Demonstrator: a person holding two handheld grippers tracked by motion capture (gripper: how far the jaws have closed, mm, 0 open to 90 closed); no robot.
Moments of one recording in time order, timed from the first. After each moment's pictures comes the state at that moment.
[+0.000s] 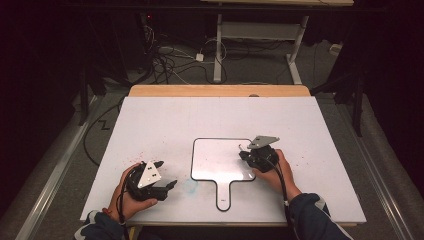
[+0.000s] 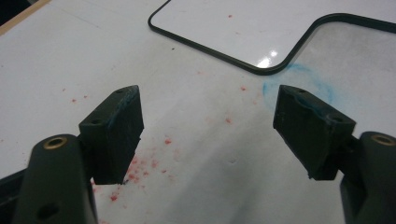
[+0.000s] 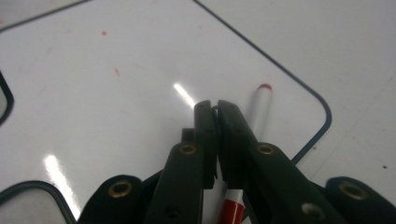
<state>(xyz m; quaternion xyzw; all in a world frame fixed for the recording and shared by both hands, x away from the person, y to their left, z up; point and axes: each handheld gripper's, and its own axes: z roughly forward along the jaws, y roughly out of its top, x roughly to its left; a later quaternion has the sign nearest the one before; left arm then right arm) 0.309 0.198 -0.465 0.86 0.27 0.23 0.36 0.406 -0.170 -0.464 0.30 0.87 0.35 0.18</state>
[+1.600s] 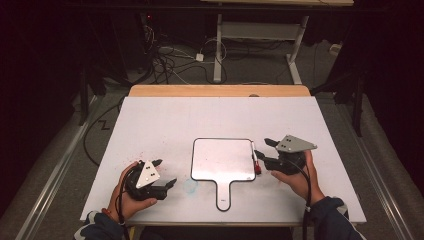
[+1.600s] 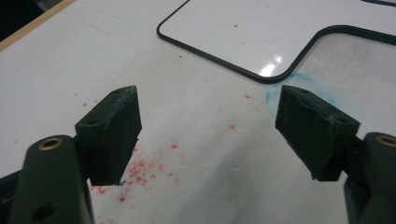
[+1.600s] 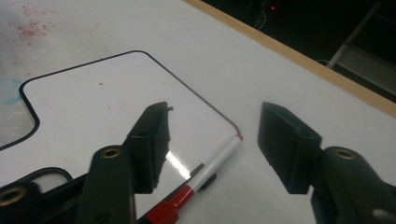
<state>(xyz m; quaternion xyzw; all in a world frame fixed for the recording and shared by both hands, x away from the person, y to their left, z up) 0.308 0.200 -0.459 0.85 0.27 0.25 0.37 0.368 -0.227 -0.419 0.28 0.81 0.44 0.27</state>
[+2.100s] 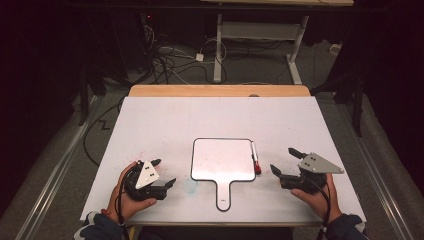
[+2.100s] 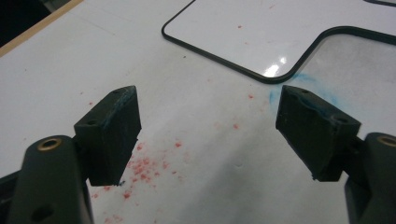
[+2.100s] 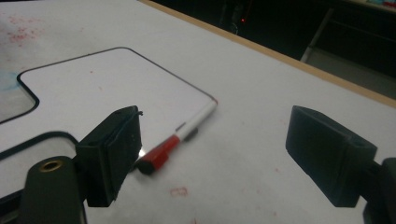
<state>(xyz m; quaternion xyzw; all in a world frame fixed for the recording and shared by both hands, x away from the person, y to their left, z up) 0.305 0.199 -0.458 0.85 0.27 0.25 0.37 0.322 -0.271 -0.438 0.32 0.77 0.46 0.31</state>
